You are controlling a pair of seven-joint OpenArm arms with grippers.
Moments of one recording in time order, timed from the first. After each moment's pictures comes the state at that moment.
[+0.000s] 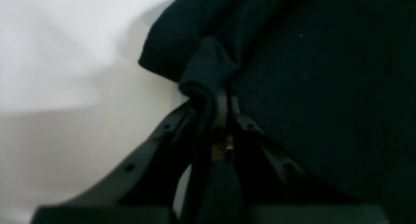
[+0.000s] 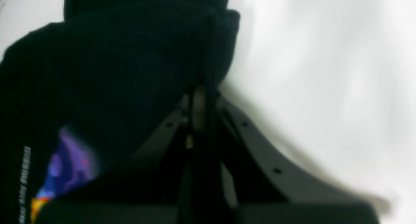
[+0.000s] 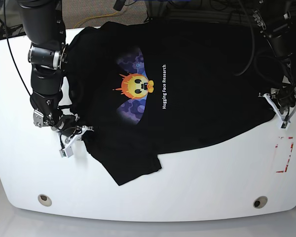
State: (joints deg) left arm -12.3 -23.3 -28.6 67.3 -12.4 -42.8 56.4; right arm 33.8 16.9 9.1 26.9 20.0 41.1 -28.9
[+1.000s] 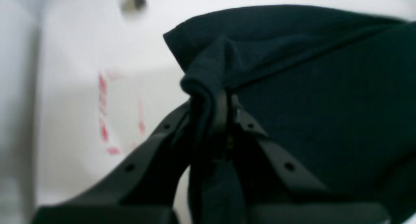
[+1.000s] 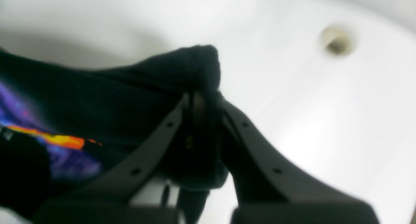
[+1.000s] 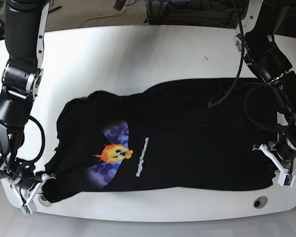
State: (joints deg) left arm -28.7 -12.9 -28.7 93.4 -13.1 -39.4 65.0; right arm 50.9 26.6 8.6 46.8 20.0 41.5 -50.0
